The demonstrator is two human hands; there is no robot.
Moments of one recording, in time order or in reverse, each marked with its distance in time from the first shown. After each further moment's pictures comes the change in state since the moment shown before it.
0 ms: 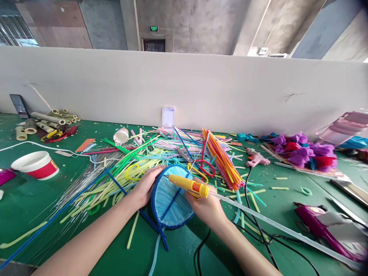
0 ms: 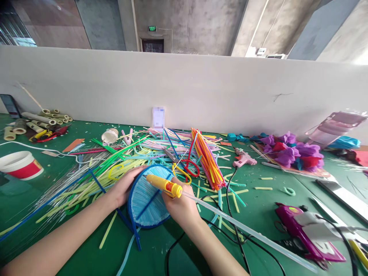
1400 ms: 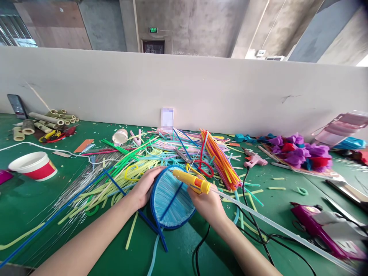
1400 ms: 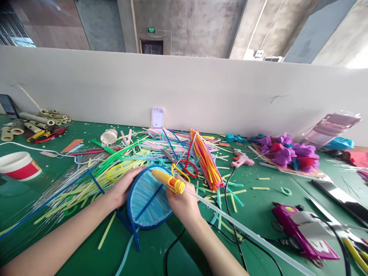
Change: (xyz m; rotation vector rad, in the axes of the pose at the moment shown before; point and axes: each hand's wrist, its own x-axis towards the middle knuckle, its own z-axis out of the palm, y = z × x) left_hand 0.000 0.000 0.000 0.006 -0.020 -0.004; right_hand 0.008 0.006 -0.005 -0.155 0.098 -0.027
